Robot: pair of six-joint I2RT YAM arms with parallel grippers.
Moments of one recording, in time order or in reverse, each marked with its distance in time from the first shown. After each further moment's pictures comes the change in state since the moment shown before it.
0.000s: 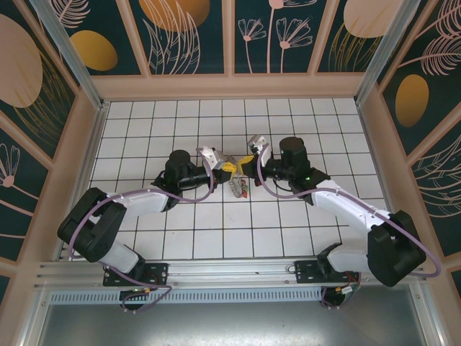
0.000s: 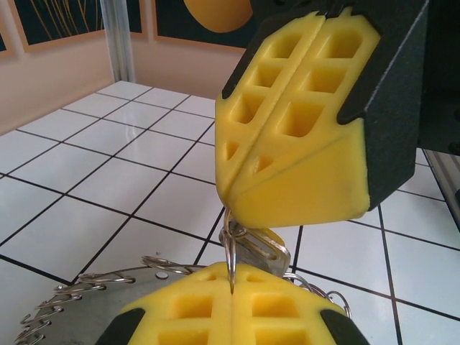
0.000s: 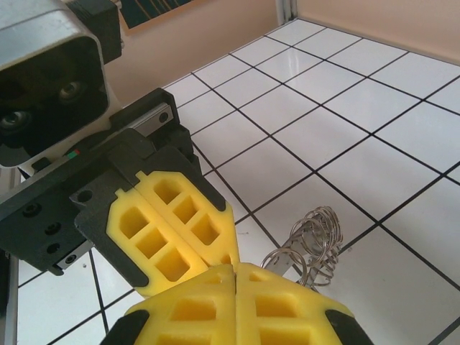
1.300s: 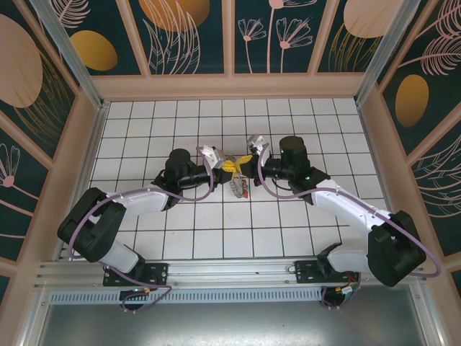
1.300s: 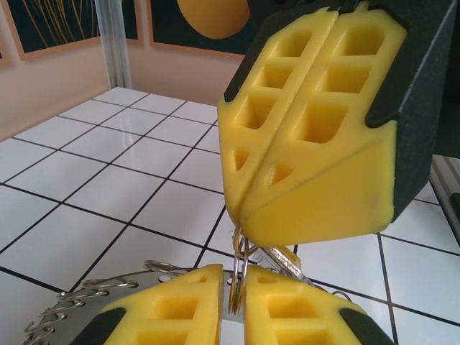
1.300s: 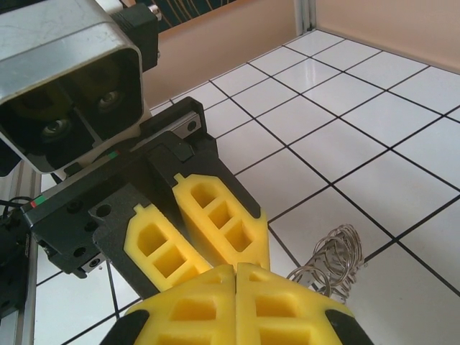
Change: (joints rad) left arm 0.000 0.000 0.014 -0.004 0.016 0.001; right arm 0.009 0.000 0.015 0.008 -0.046 -0.006
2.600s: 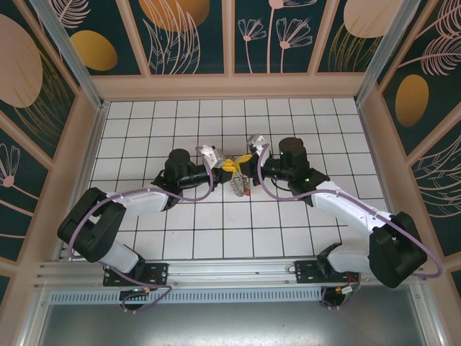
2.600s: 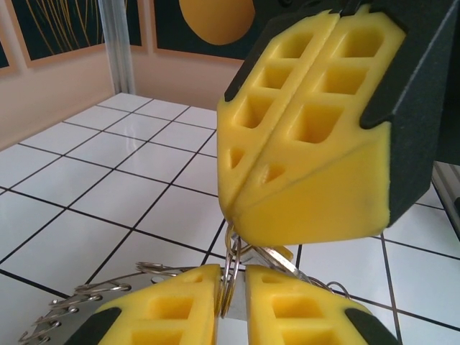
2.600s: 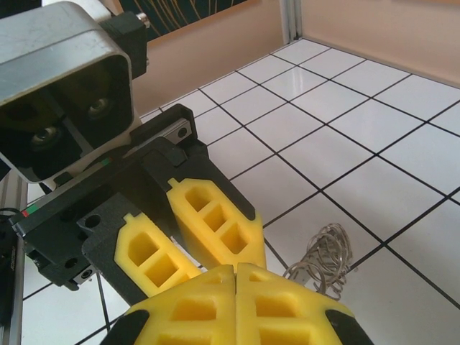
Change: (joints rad) left arm 0.000 0.000 -0.002 0.019 -0.010 -0.001; right arm 0.024 -0.011 -0.013 0.032 0.061 0.020
